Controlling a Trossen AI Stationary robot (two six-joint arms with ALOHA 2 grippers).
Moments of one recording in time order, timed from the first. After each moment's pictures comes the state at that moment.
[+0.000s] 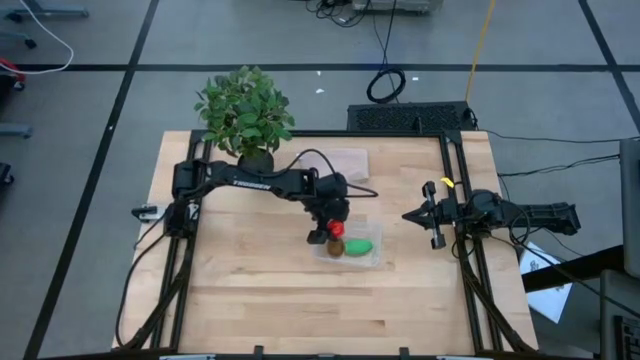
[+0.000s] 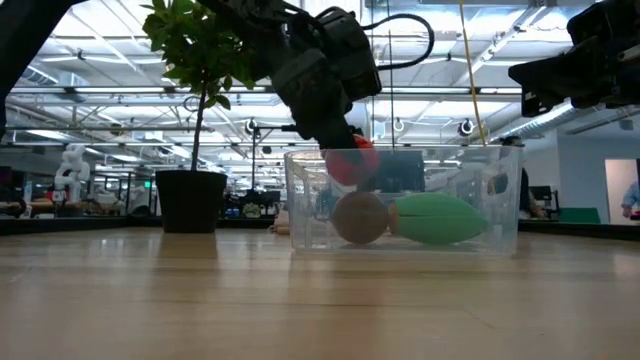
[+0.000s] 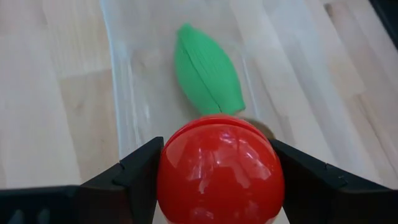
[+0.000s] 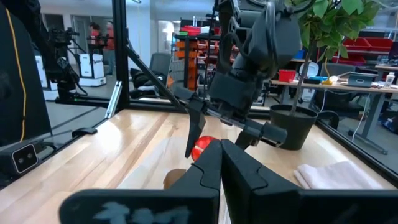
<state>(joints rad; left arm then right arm) 0.11 2.01 1.48 -0.48 0.47 0.26 0.01 0.01 0.02 0.06 -0.08 -0.05</state>
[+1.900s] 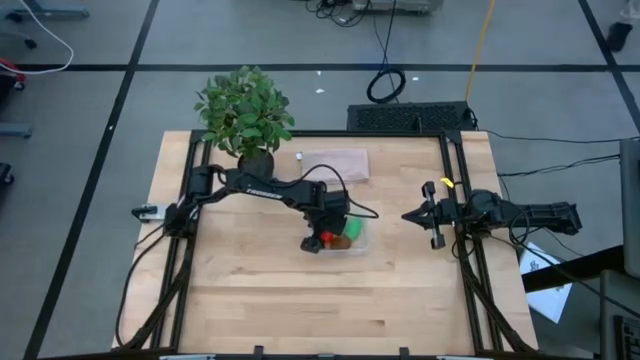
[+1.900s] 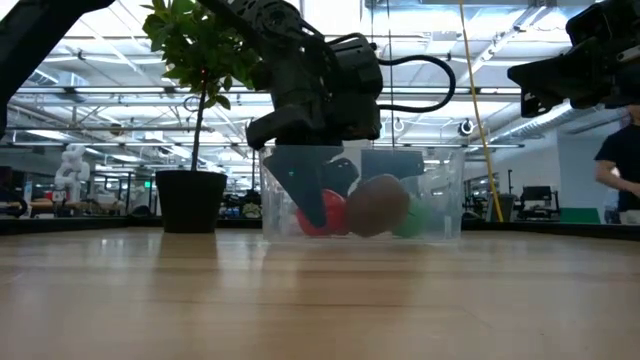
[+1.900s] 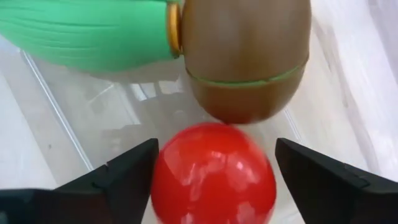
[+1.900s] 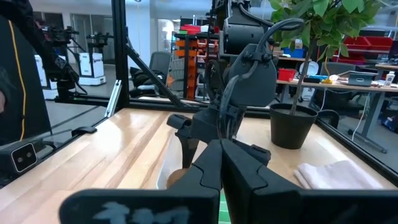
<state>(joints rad) 0.06 2.14 1.55 -0.69 0.32 0.41 0.01 0.03 0.02 0.07 -0.08 -0.05</state>
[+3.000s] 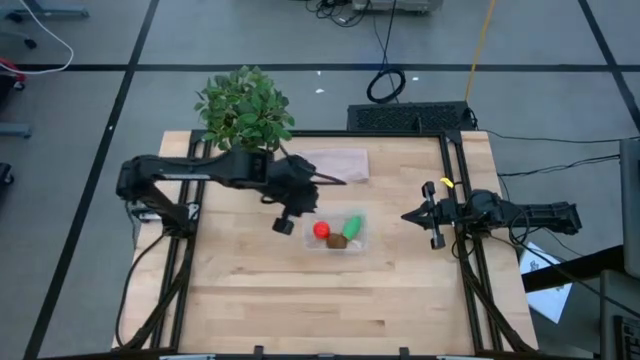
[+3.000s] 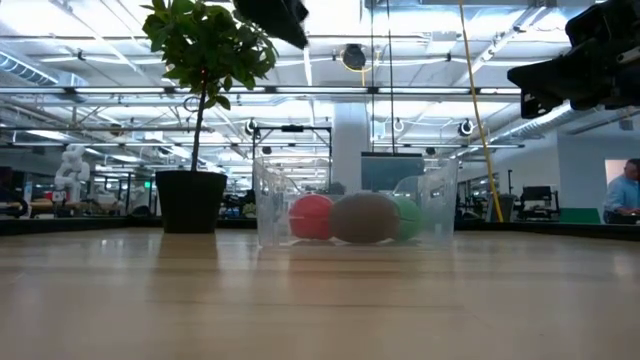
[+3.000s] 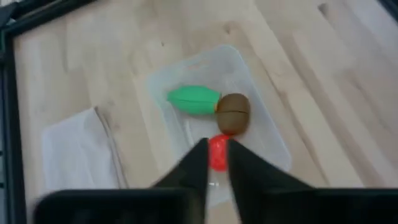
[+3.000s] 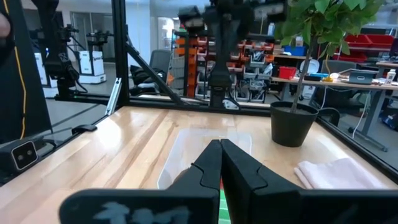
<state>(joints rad) 0.03 1.60 1.55 -0.84 0.13 0.41 0.01 0.03 0.02 0.06 -0.08 -0.05</state>
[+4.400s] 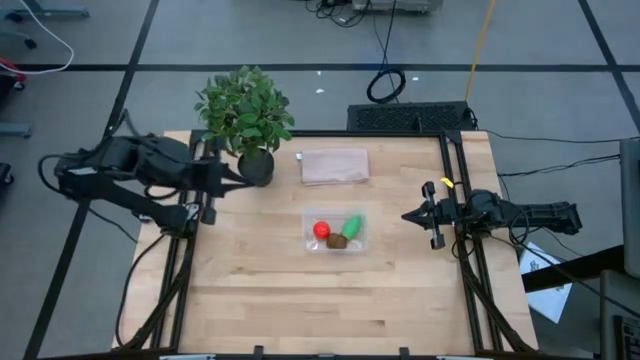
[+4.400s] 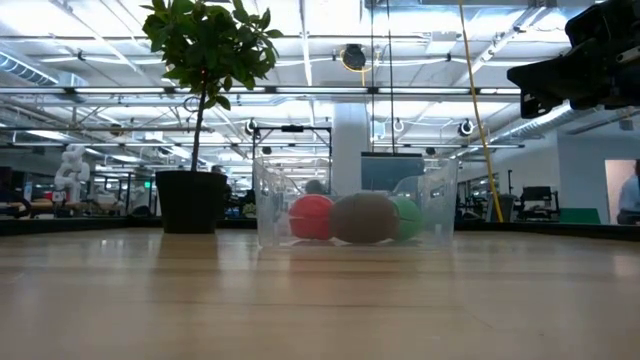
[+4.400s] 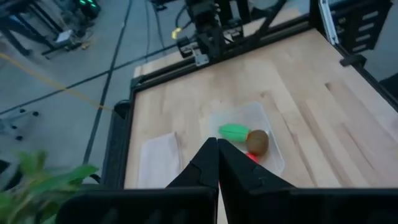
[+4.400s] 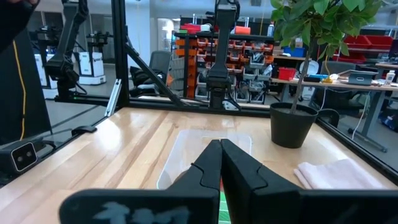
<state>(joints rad) -0.14 1.07 1.55 -0.98 -0.18 0.28 0.01 0.03 0.02 0.07 -0.08 -0.05</state>
